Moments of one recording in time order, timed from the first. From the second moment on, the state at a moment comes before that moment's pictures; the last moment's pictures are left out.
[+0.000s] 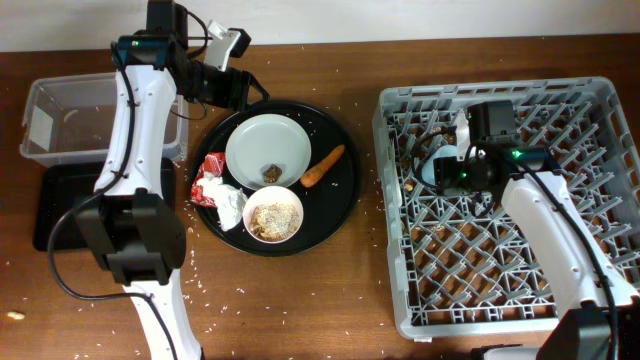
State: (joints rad) left arm -0.02 2.20 2.19 -1.19 0.67 0.30; right arm 0.06 1.52 1.16 -0.82 0.02 0.02
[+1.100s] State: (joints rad) left arm -0.50 2.35 2.10 -1.13 0.10 0.51; right arm 0.06 1.61 1.58 -0.85 -0.38 0.03
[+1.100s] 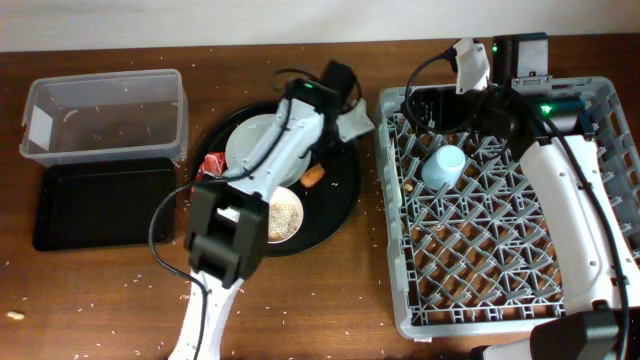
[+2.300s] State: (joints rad) left arm 0.39 2.03 1.97 -1.47 -0.02 -0.12; right arm 0.06 1.61 1.58 -0.90 -0.32 0.01
